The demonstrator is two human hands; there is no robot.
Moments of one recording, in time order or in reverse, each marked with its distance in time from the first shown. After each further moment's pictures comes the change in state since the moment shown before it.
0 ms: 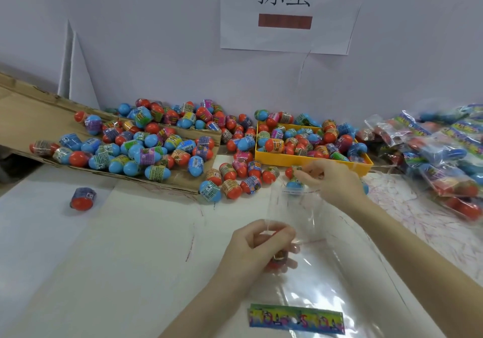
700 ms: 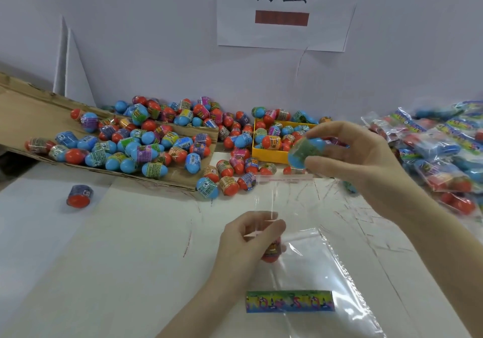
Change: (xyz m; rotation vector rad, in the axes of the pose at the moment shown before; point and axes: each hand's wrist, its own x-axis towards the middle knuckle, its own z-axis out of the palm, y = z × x) left_hand 0.003 -0.002 0.003 0.062 0.205 0.115; right_hand -0.061 -0.029 -0.068 0.998 -0.131 -0.391
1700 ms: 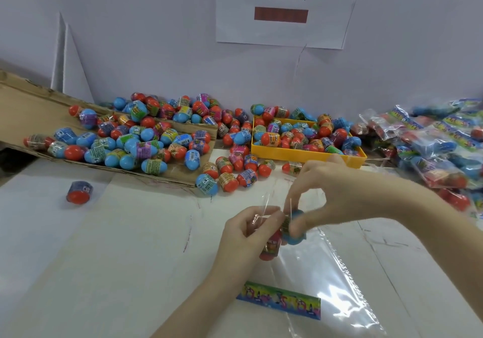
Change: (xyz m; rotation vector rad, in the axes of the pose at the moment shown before) left_hand -0.002 -0.002 0.000 0.052 -0.064 0.061; right_hand 0.006 -0.011 0.015 -1.112 -0.687 0.188
